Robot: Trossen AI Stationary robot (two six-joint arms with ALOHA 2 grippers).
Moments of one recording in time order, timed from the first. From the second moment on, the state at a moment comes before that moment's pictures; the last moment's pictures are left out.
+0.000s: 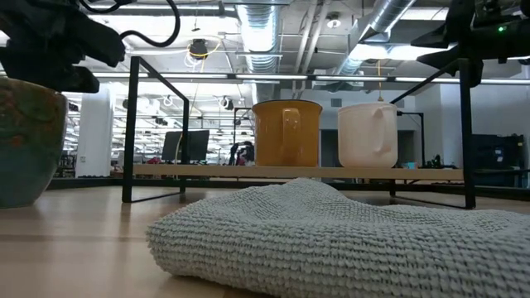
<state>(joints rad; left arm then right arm) -0.20 1.14 0.83 -1.13 0.09 -0.45 -0.55 0.09 0.22 0.09 0.18 0.28</state>
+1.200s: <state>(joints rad) 0.13 1.06 1.56 -1.44 0.08 -0.35 -0.55 0.09 0.22 0.09 0.18 0.28</state>
